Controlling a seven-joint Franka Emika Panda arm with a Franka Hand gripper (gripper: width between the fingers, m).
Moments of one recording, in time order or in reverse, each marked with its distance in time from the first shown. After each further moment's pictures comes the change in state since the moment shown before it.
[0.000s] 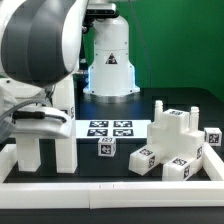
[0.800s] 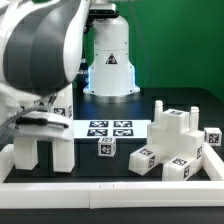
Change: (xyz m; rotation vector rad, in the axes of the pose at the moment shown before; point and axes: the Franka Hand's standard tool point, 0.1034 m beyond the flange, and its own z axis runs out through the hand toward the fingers) arm -0.012 -0.009 -0.016 -0.012 0.017 -0.003
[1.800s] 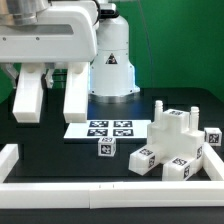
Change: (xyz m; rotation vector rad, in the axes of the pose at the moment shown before) arm -0.050 -0.032 -0.081 -0.086 0.878 -0.116
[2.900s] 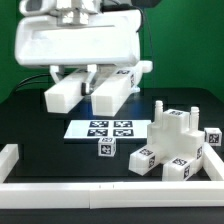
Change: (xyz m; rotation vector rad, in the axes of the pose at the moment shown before) arm -0.021 -0.073 0.018 0.047 0.519 0.347
